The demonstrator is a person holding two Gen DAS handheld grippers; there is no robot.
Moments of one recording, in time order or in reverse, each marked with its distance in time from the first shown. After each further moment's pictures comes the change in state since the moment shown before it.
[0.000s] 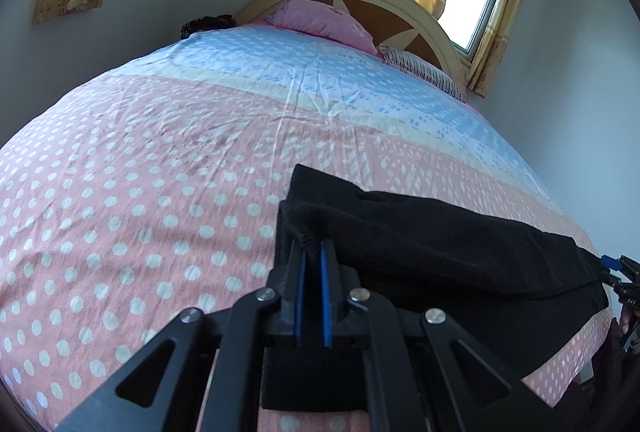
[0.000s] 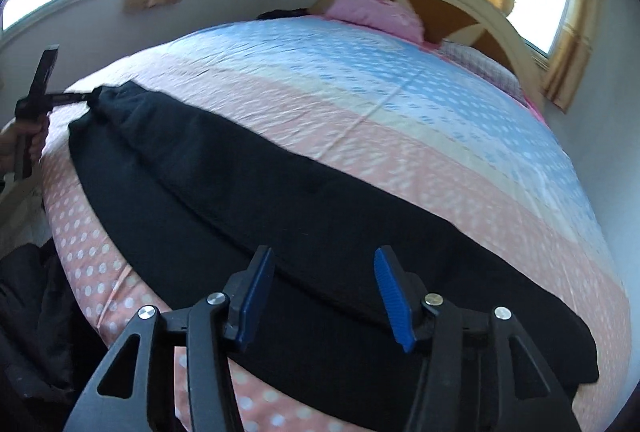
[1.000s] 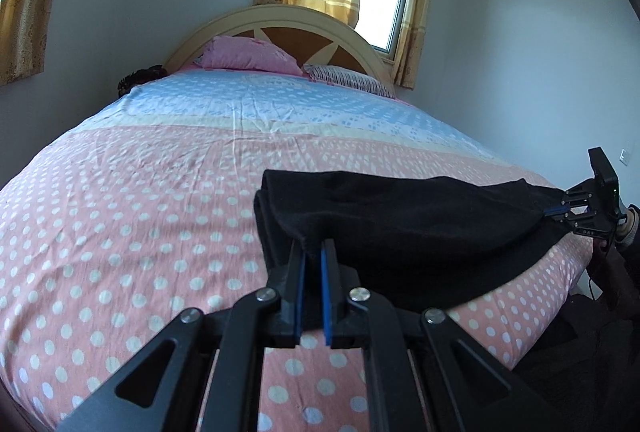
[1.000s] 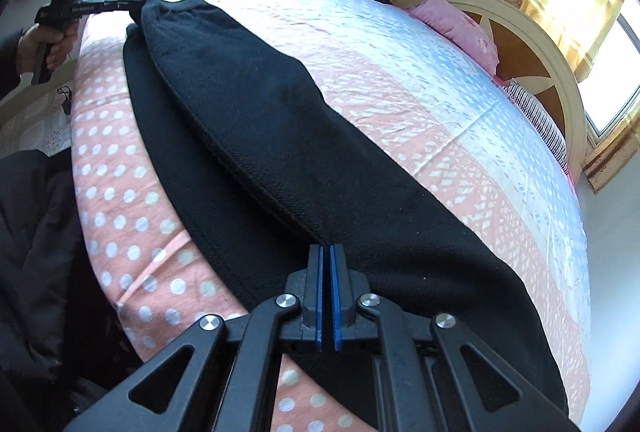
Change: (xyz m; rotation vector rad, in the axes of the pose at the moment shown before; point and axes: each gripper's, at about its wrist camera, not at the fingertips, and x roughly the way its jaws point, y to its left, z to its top) left arm -0.060 0.009 -0.040 0.248 -0.108 -0.183; right arm 0.000 0.065 -0.007 -0.233 0.053 0.028
